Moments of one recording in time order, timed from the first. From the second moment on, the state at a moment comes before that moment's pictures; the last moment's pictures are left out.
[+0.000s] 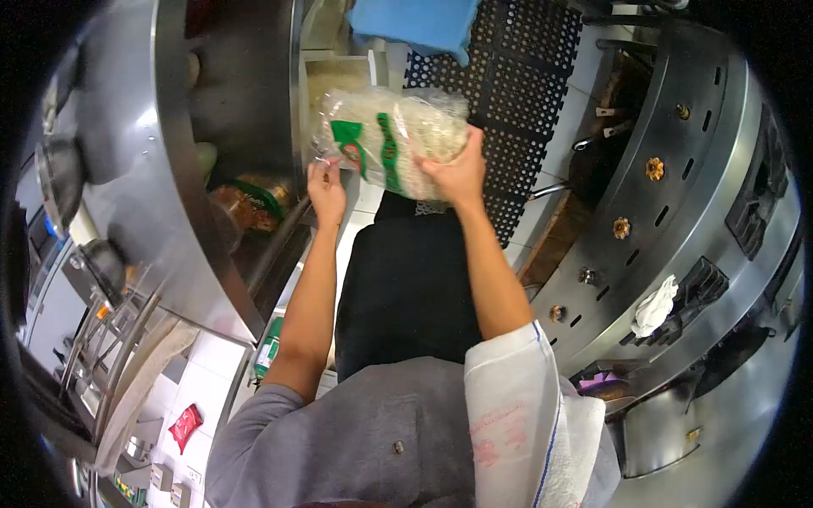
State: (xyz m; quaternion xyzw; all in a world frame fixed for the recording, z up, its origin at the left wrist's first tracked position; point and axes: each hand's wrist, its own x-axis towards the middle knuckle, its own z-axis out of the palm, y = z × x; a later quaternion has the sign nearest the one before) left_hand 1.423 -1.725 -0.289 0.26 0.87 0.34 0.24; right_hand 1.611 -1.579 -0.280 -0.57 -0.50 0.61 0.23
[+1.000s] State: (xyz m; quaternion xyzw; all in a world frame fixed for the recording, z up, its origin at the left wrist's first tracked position) left_hand 1.458 -1.749 -0.427 -0.30 0.73 0.38 0.48; right_hand 1.513 -1.573 -0.389 -0.50 -0.52 0.68 0.11
